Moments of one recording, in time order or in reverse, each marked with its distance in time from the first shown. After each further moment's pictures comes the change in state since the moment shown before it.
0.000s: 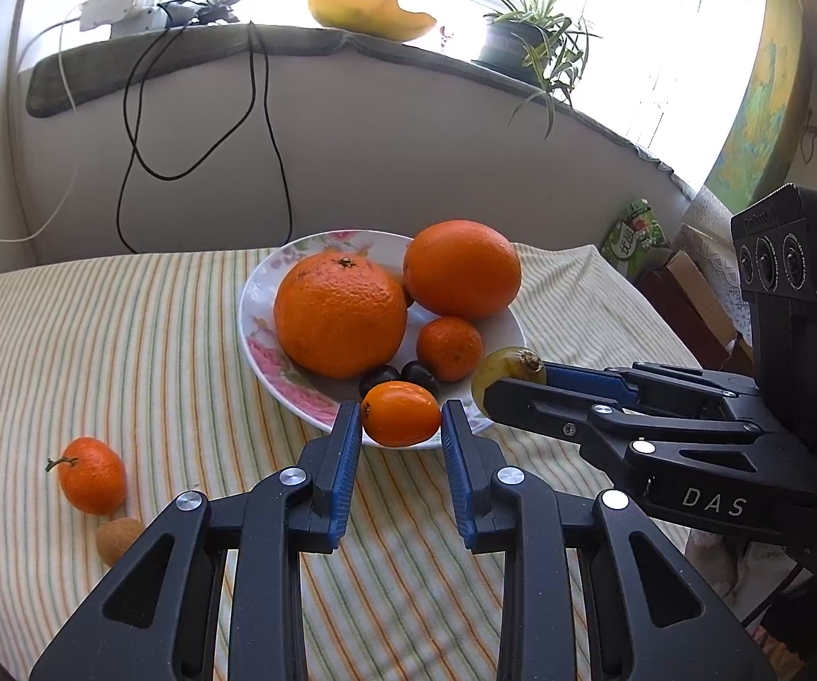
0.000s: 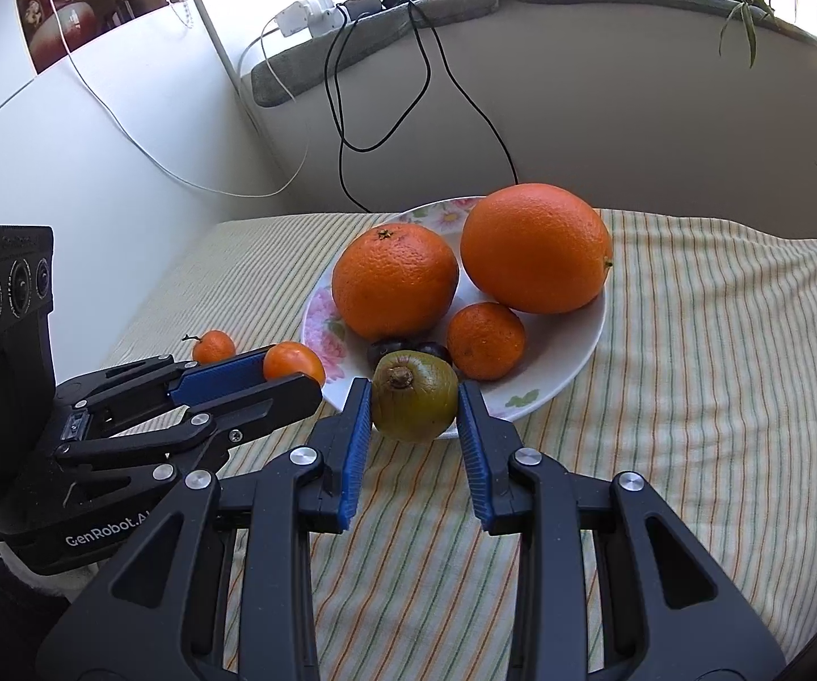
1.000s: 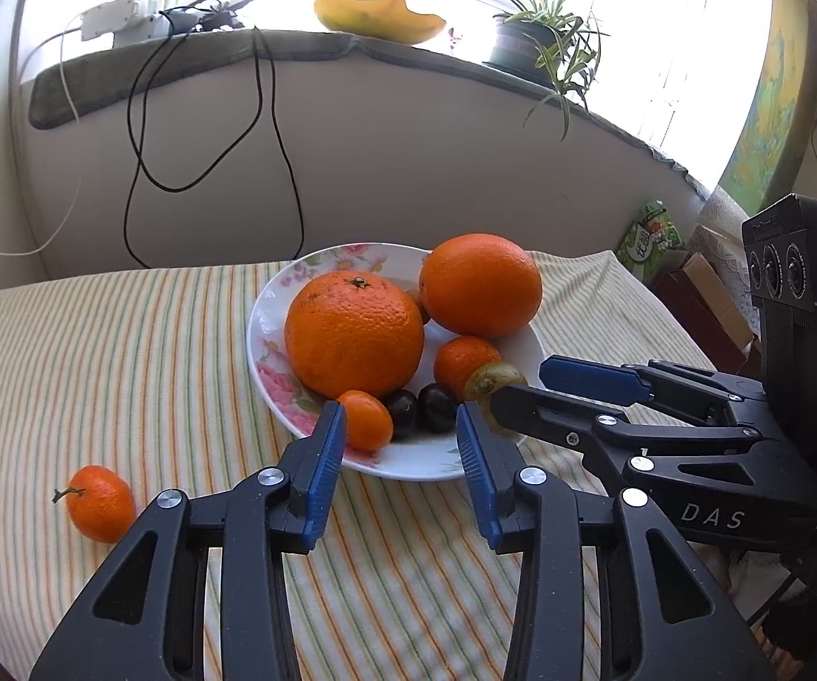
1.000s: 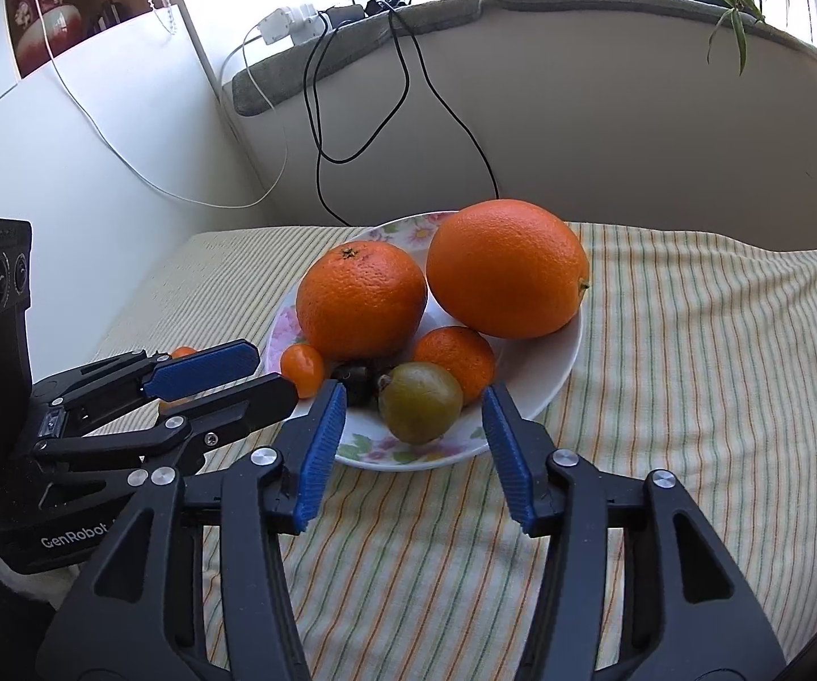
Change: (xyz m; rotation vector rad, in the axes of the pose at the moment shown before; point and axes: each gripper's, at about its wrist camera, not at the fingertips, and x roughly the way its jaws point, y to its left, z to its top) left arm 0.004 0.000 0.007 0.006 -0.007 0.046; right arm 0.006 -0.009 0.007 -0.002 -0.037 -0.050
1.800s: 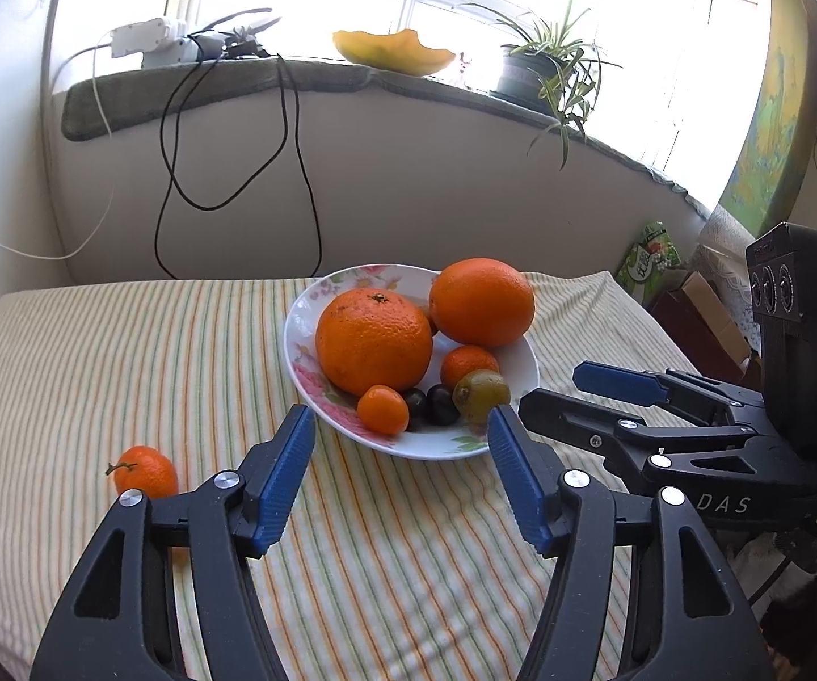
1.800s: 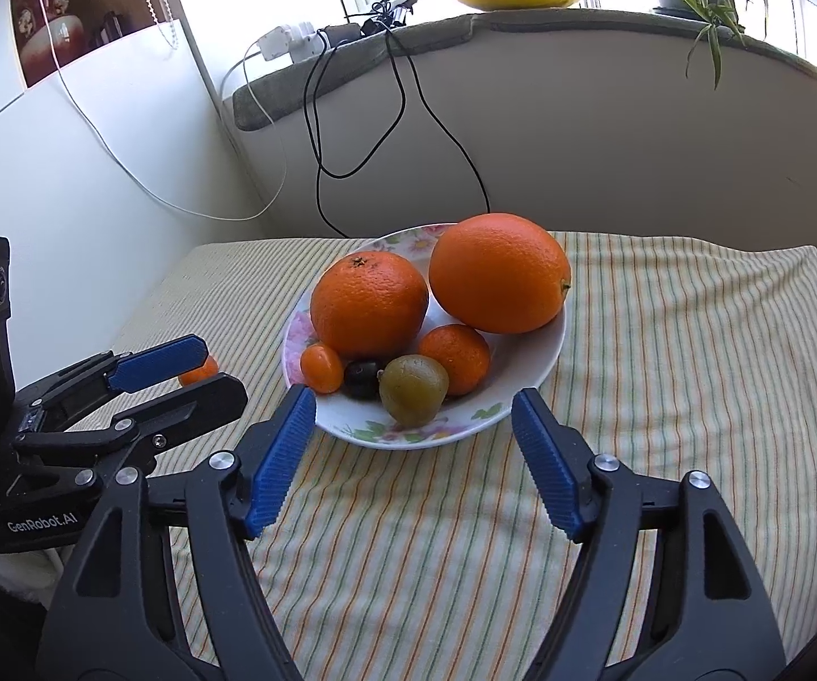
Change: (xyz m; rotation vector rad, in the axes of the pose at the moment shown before) left arm -0.035 0.000 -0.005 -0.023 -0.054 0.025; right arm -0.021 0.007 -0.004 0.016 -0.023 -0.015
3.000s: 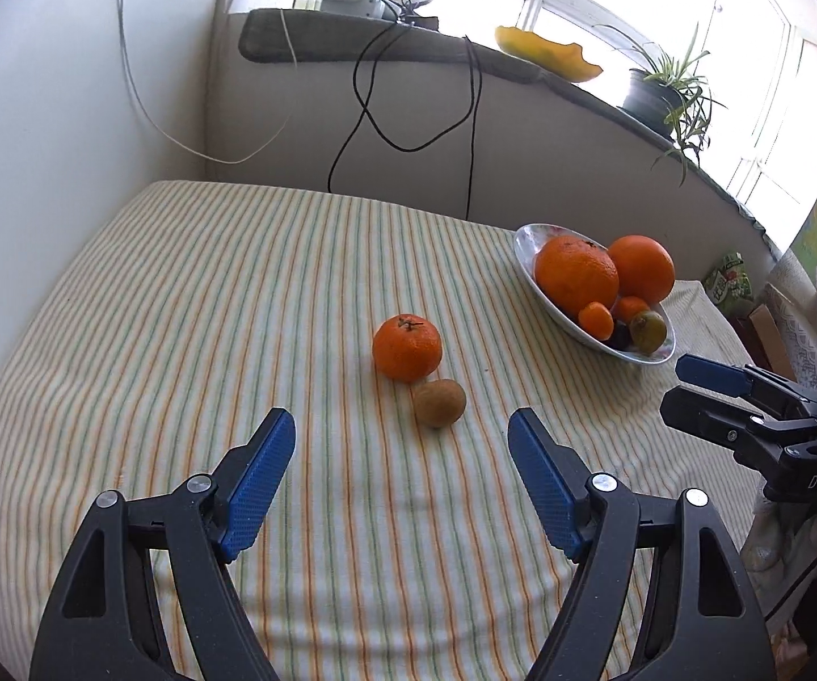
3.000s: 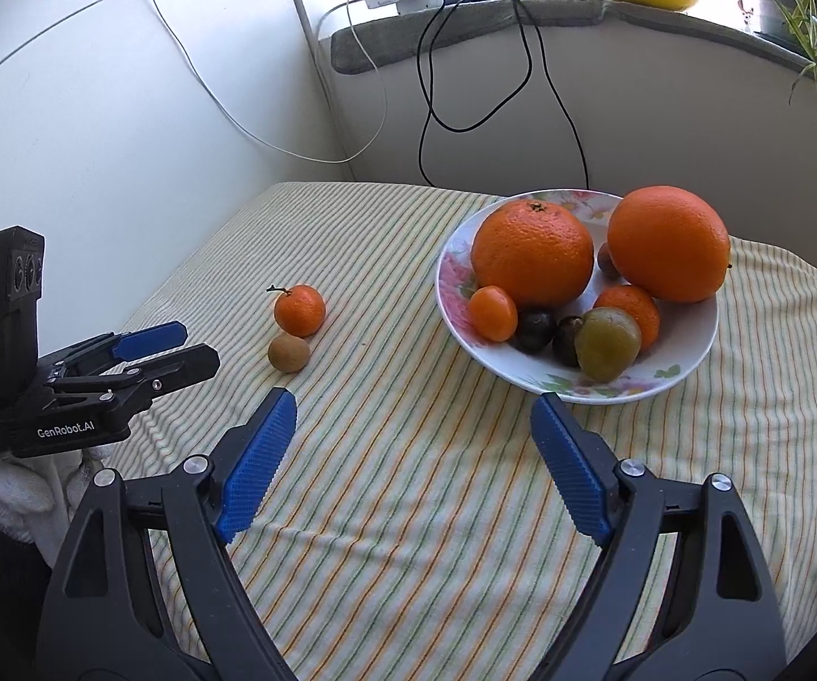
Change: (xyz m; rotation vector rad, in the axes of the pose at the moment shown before) left arm -0.057 0.106 -0.058 -0.178 0.034 0.158; right arm 0.021 0.082 -0.023 -0.148 0.069 0.093
